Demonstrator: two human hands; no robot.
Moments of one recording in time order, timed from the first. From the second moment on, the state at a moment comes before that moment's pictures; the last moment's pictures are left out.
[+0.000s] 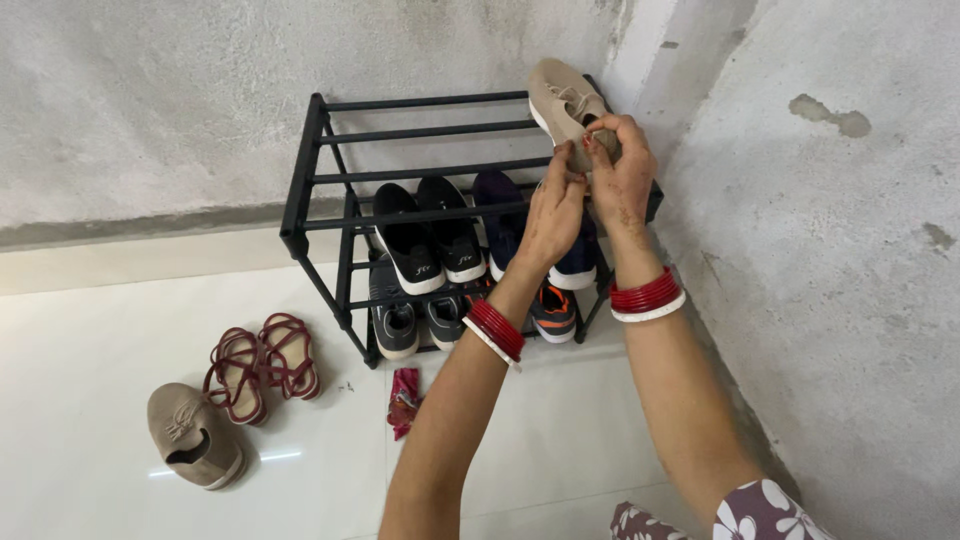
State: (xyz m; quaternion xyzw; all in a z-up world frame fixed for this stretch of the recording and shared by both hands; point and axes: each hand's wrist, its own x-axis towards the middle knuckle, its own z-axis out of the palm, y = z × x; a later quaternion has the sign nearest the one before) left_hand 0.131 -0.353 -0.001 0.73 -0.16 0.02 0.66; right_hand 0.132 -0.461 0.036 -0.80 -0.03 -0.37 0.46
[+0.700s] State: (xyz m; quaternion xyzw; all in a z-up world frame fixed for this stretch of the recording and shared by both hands) left_hand -0.007 -0.168 0.027 0.77 -0.12 0.37 0.50; right_hand 0.069 -0.250 0.039 -0.58 -0.34 -0.23 0.71
